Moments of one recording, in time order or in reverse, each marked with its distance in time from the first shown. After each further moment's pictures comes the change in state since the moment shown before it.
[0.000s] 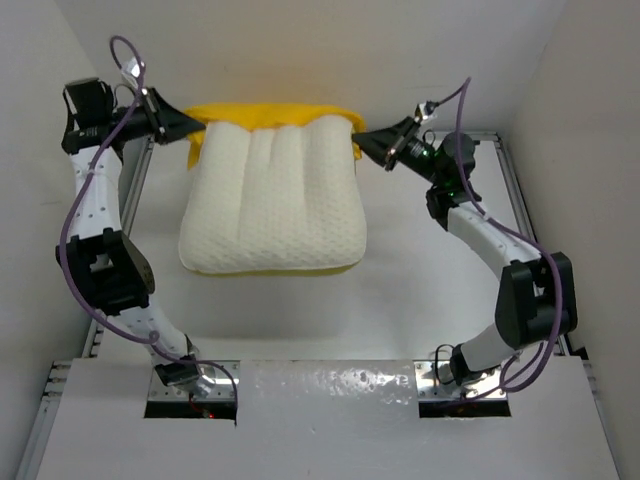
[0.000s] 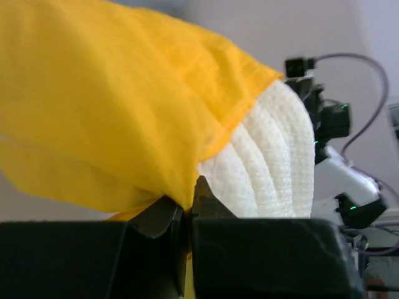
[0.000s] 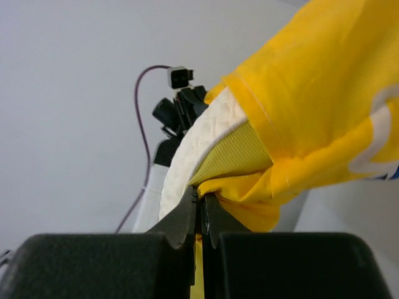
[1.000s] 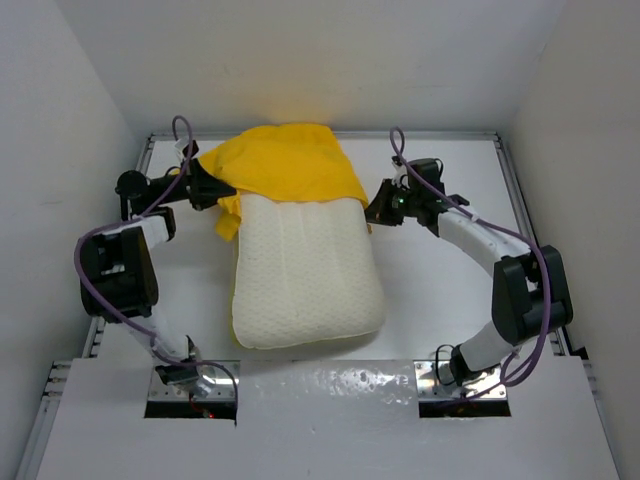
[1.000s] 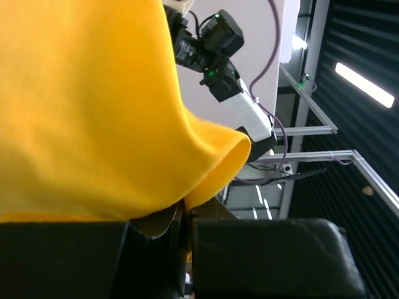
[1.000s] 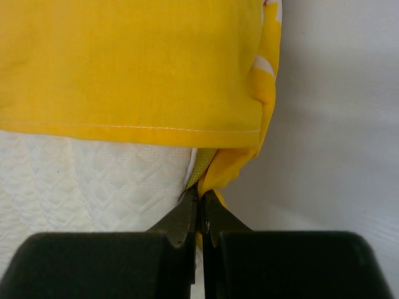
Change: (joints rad) left arm -0.074 -0.129 -0.957 1.913 0.270 -1.560; right arm 0.050 0.030 -0.022 -0.868 0.205 -0.879
